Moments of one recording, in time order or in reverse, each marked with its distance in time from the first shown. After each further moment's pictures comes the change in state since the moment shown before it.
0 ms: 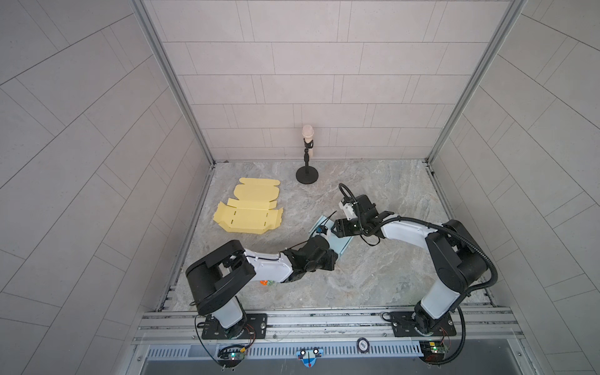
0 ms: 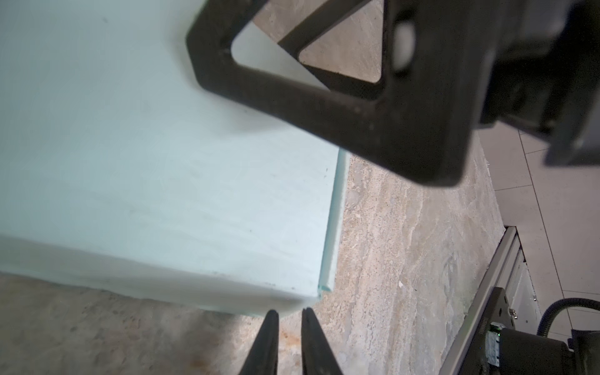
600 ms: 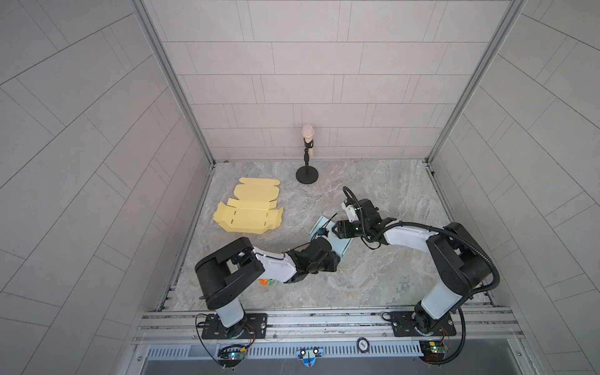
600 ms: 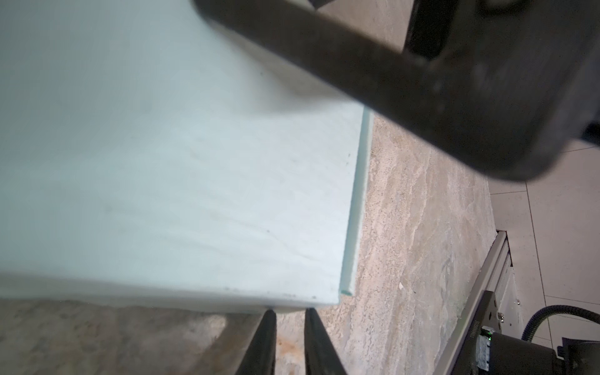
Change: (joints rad) left arm -0.002 0.062 0.005 0.051 0.028 -0.080; right arm 0.006 -0.036 -0.111 0.167 0.029 0.031
